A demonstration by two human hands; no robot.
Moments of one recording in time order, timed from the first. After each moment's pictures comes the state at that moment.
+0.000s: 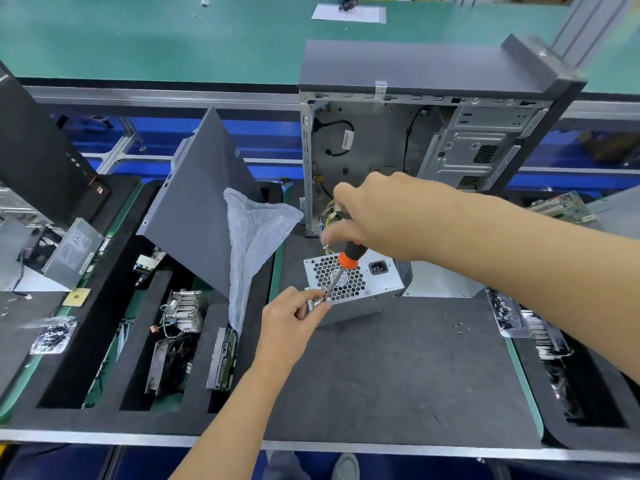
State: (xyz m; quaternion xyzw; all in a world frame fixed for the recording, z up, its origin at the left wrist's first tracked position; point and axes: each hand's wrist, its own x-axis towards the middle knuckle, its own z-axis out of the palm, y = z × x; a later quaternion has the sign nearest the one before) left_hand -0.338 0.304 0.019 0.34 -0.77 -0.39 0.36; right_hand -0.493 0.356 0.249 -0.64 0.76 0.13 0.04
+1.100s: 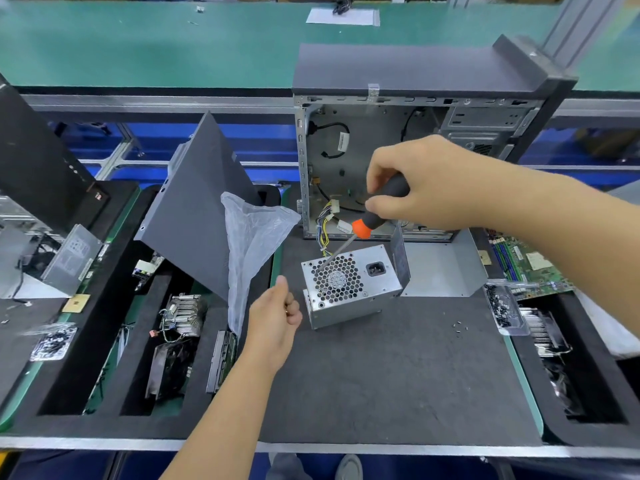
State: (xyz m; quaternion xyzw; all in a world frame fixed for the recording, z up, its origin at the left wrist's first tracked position) left_hand -0.343 0.285 0.023 0.46 -0.32 -0.77 0.31; right_hand -0.547 0.374 0.260 -0.63 0.76 -0.11 0.09
